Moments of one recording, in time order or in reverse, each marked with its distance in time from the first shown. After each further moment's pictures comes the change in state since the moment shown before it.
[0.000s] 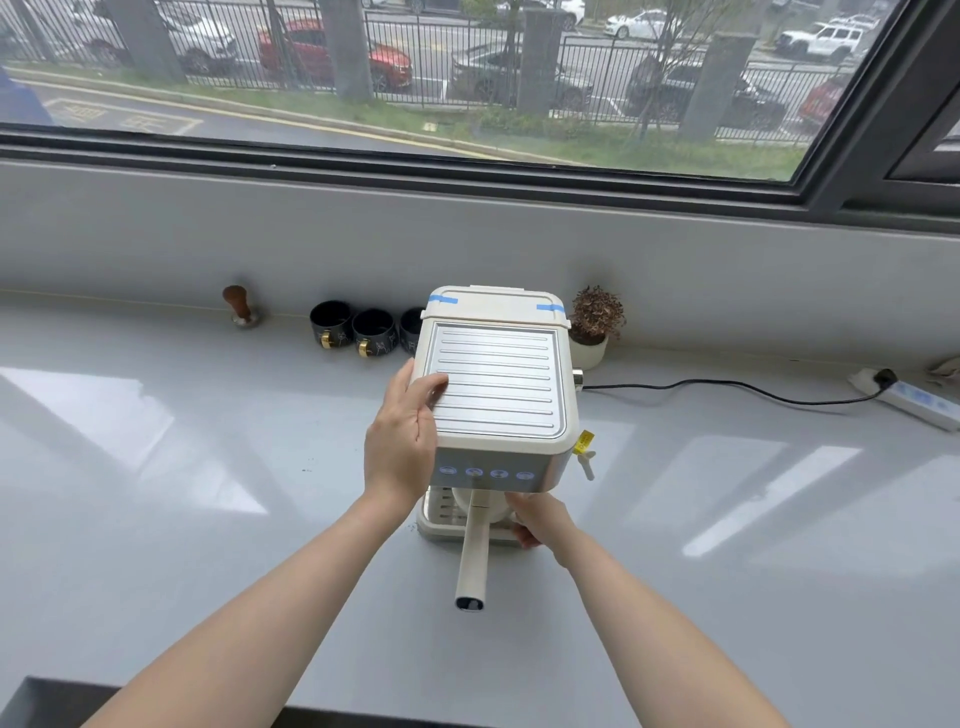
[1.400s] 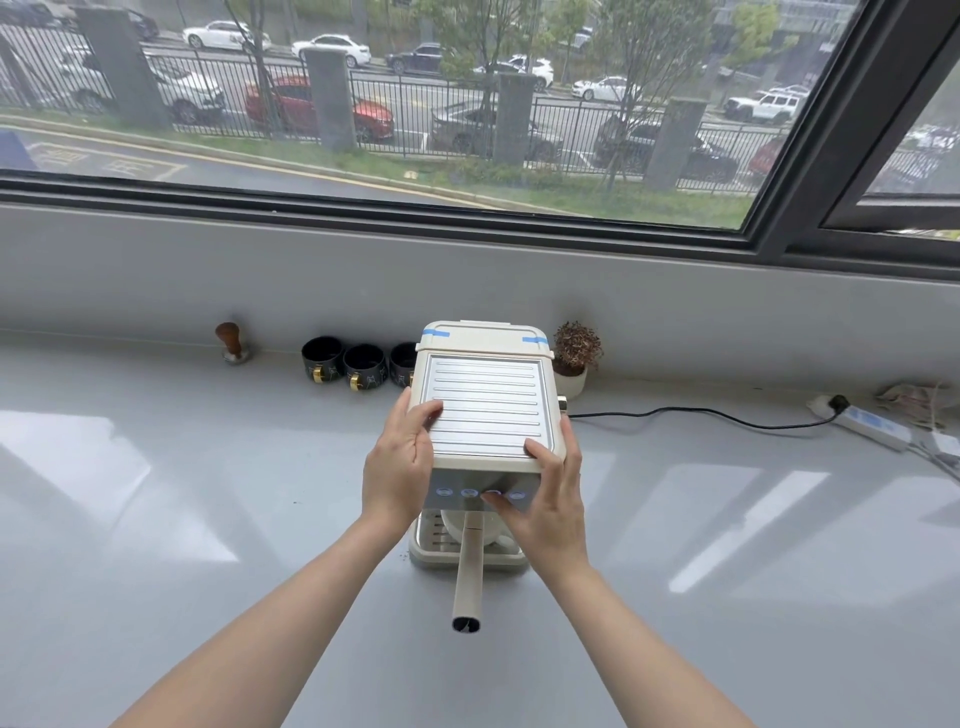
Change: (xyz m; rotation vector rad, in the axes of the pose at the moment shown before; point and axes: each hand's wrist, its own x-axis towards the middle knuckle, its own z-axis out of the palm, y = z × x) left_hand 0.000 -0.009 -0.002 -0.004 -0.050 0.032; right_hand -0.058 -0.021 -0.008 -0.197 0.734 -1.071
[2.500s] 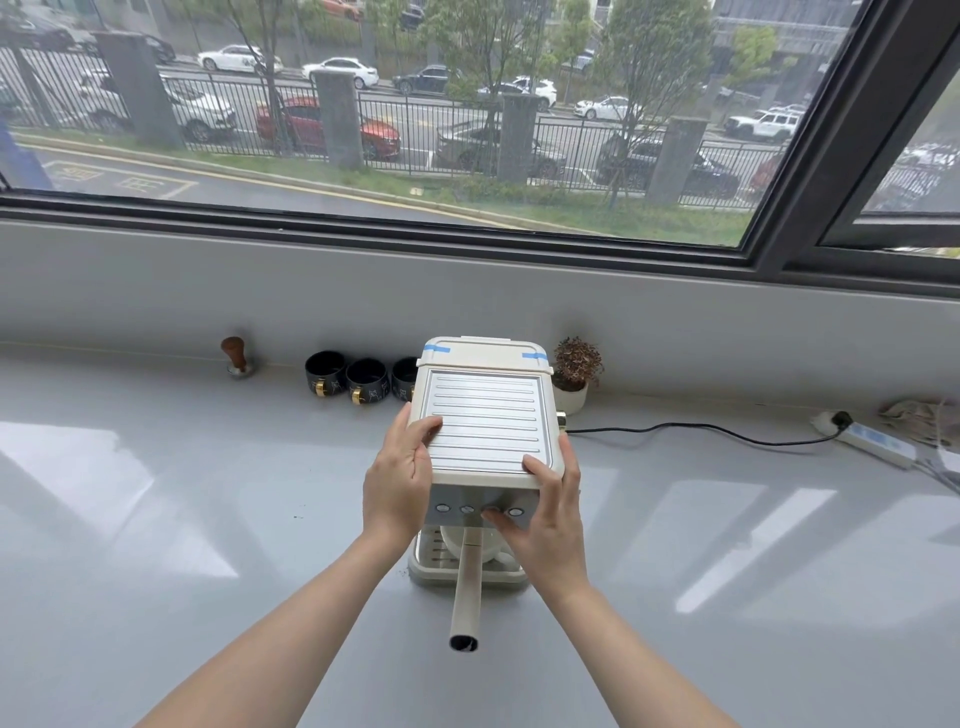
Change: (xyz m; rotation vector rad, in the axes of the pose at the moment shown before) left_hand -0.002 0.001 0.002 -0.001 0.041 -0.026; right_hand -0.001 0.004 0.000 0.019 0.008 -0.025
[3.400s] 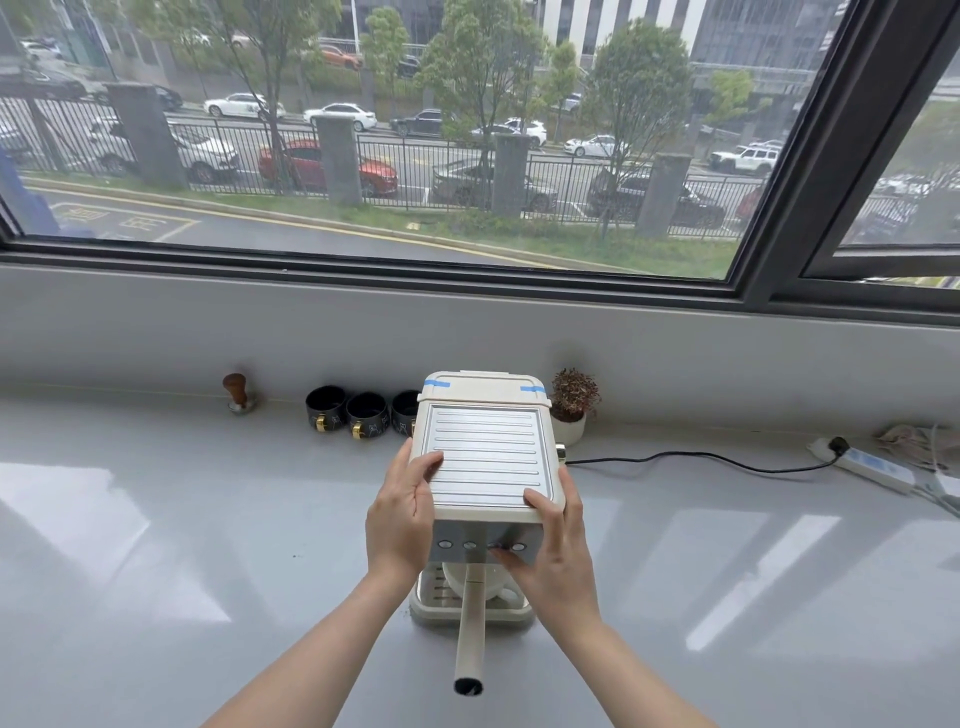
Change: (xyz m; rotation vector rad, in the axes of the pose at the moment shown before) left_hand -0.001 -0.001 0.002 -0.007 0.042 0.002; right_hand -0.001 0.005 -0.004 -0.118 -0.022 0.000
